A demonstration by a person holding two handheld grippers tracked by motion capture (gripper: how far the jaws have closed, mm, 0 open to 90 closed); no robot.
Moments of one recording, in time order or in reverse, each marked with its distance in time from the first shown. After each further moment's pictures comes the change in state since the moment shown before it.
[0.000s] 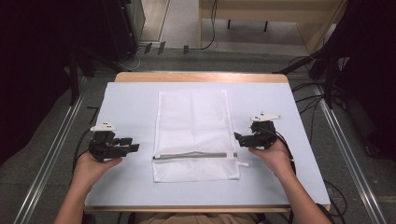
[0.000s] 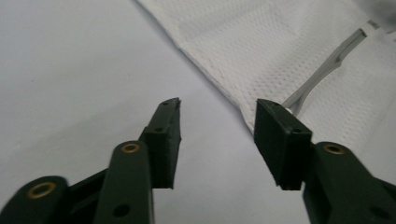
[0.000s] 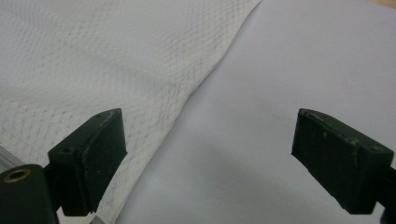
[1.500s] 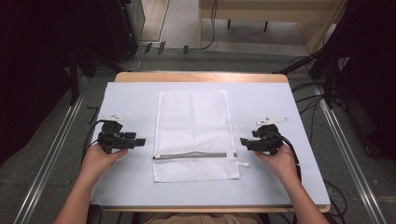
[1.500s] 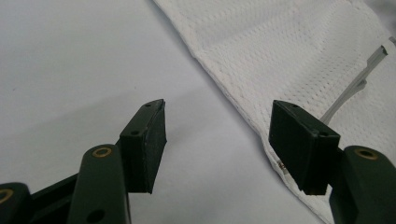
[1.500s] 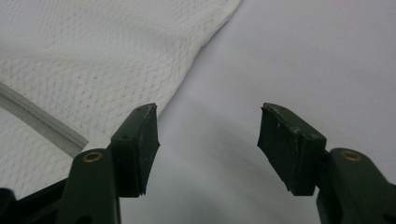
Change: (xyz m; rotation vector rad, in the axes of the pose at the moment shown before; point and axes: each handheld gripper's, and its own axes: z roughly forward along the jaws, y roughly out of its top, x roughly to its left) left arm 0.016 0.018 0.028 0.048 -0.021 -0.081; right arm -0.010 -0.017 -0.010 0.098 0.095 0.068
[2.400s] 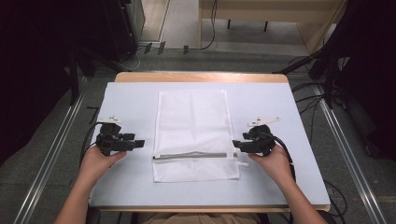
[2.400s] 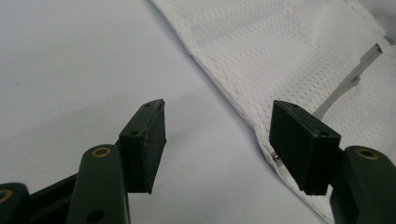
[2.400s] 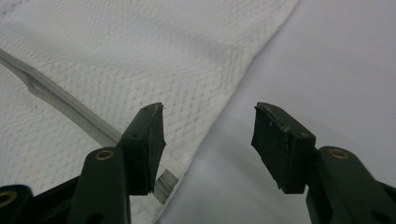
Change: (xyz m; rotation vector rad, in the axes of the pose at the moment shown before) left arm -0.004 -0.007 -0.008 -0.018 0.004 0.001; right arm 0.023 0.009 0.004 0.022 0.075 -0.042
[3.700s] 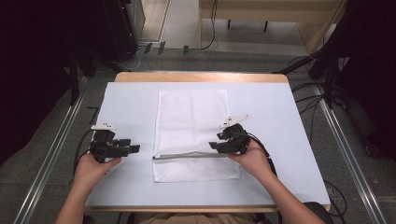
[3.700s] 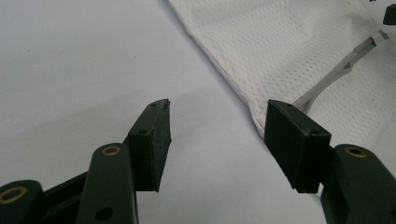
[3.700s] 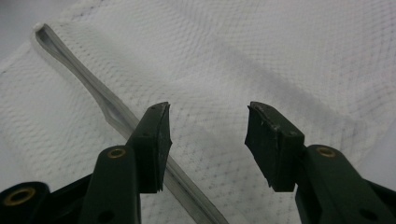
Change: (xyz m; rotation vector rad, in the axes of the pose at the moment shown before) left arm -0.004 -0.018 -0.014 -0.011 0.015 -0.023; right arm 0.056 0.033 0.032 0.020 0.111 -0.171
